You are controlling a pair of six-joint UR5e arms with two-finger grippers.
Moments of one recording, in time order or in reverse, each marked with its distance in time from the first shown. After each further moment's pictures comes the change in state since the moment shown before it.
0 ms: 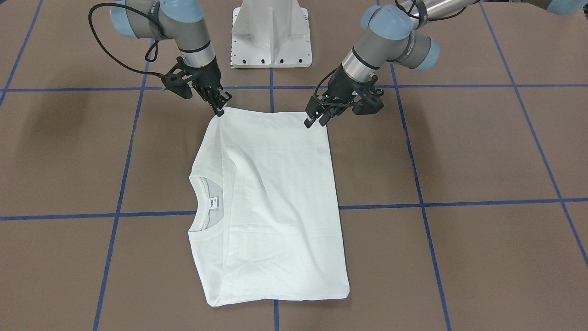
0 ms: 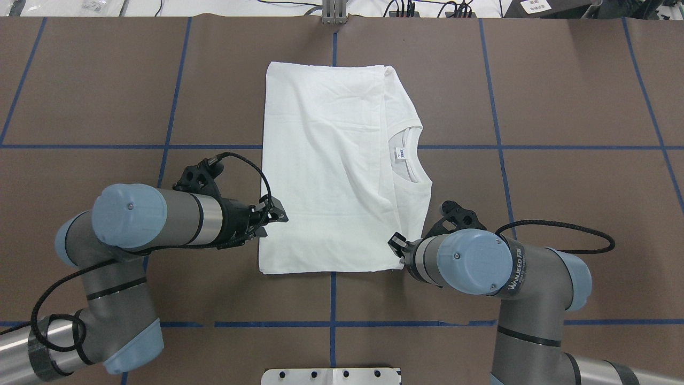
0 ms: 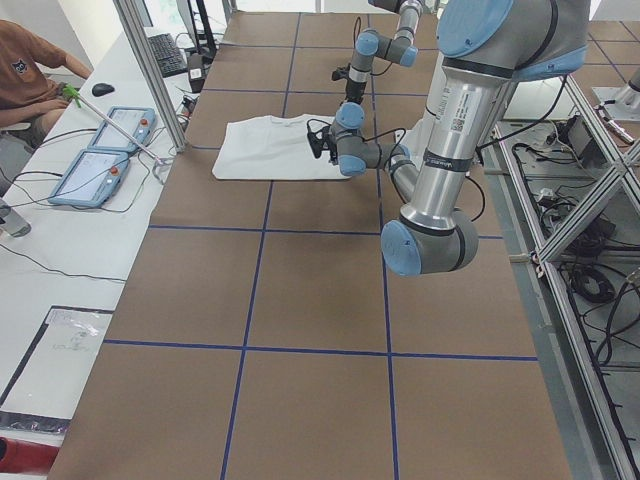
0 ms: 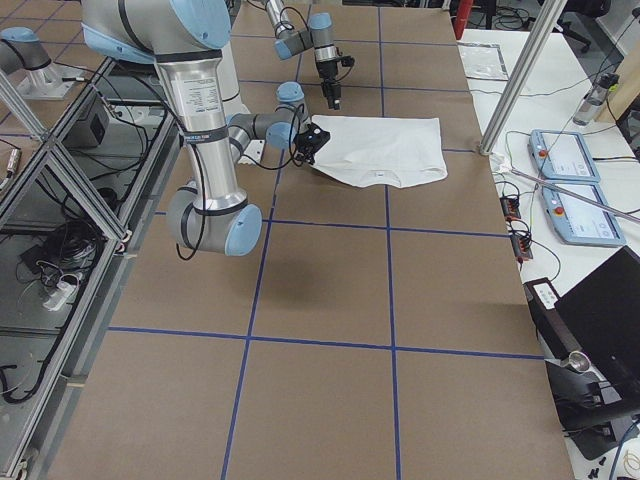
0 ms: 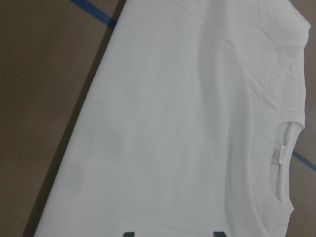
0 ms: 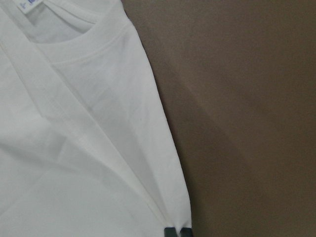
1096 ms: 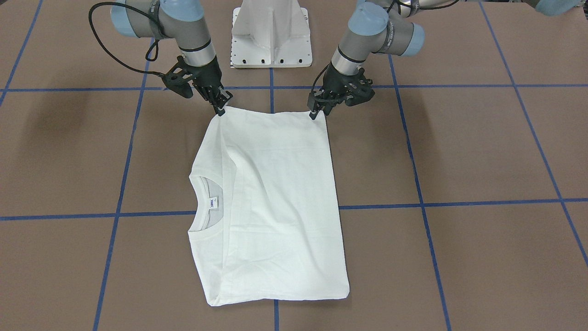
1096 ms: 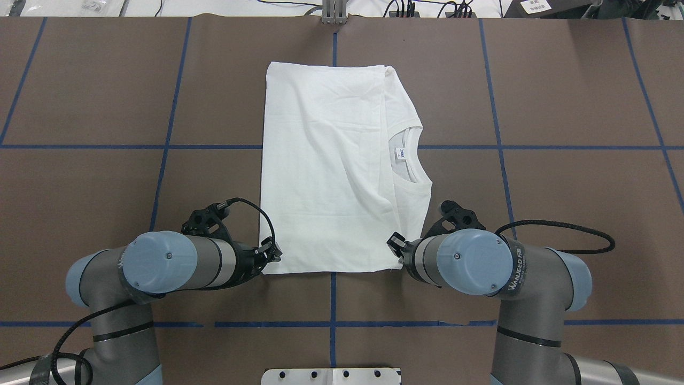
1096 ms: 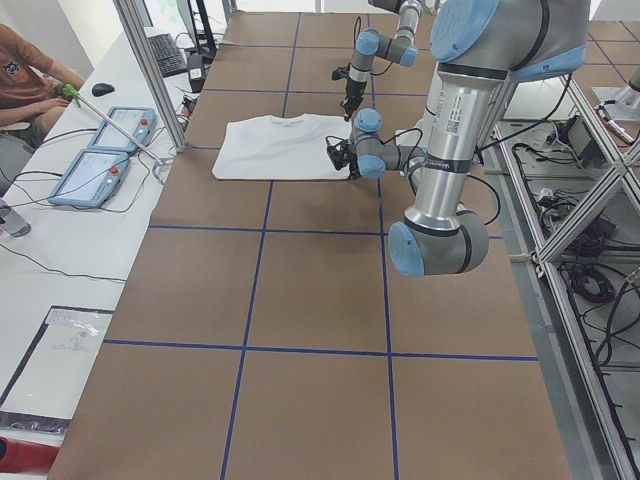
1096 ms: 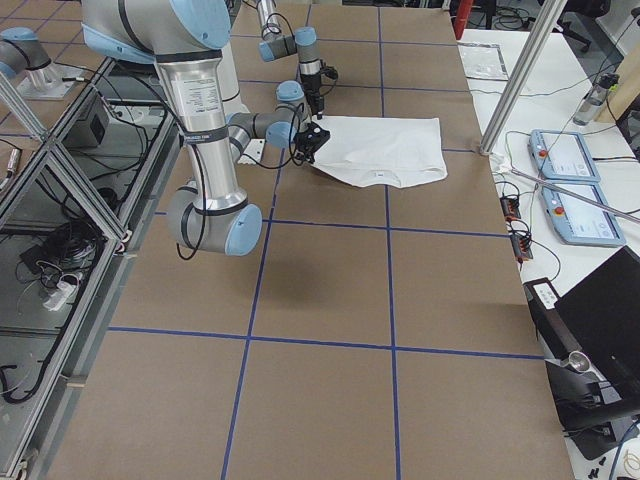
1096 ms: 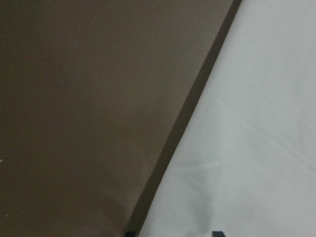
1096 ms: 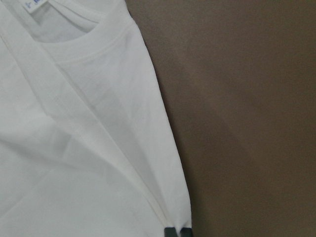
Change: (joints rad) left arm 0.107 0.016 0.003 0.125 0.075 -0.042; right arm -0.001 0.002 0.004 0.000 -0.001 0.000
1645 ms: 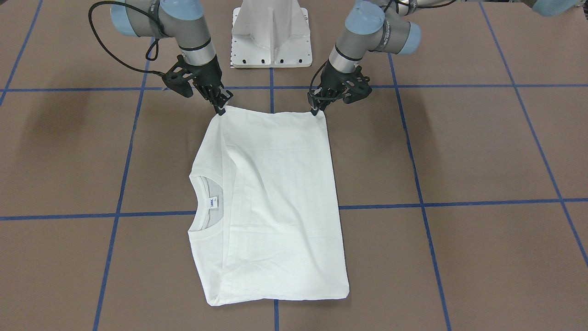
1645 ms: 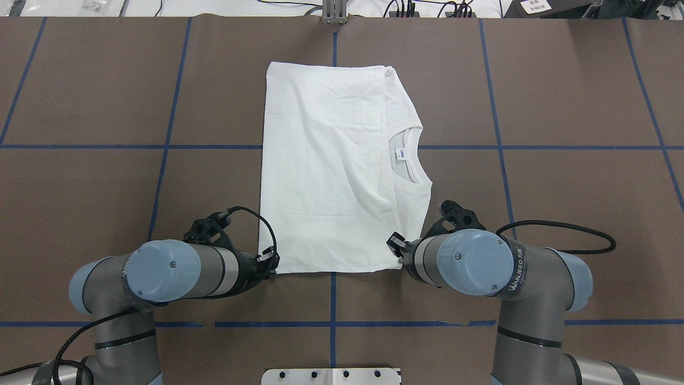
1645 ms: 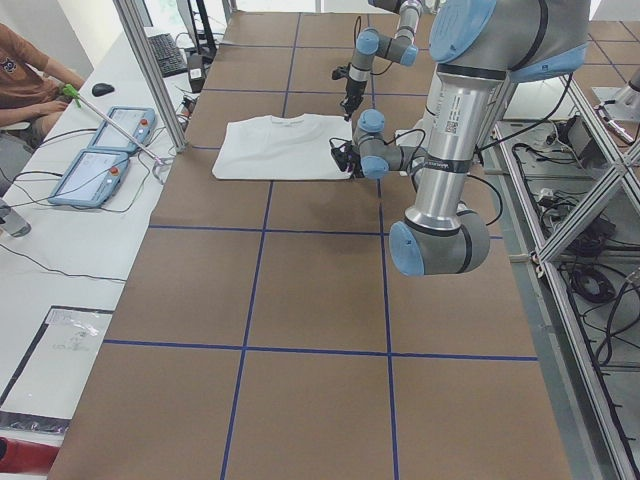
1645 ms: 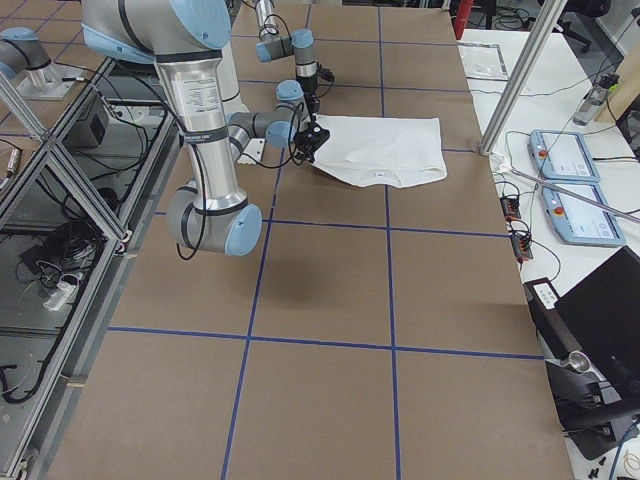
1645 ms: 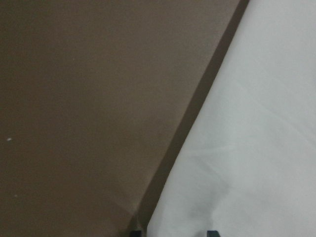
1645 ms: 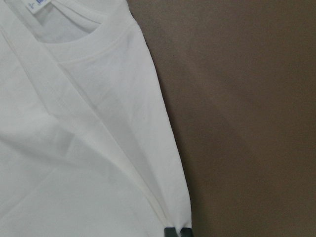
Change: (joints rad) left arm 0.021 0.001 -0.001 0.001 0.000 -0.048; right arm -0.001 0.000 0.004 0.000 -0.001 0.001
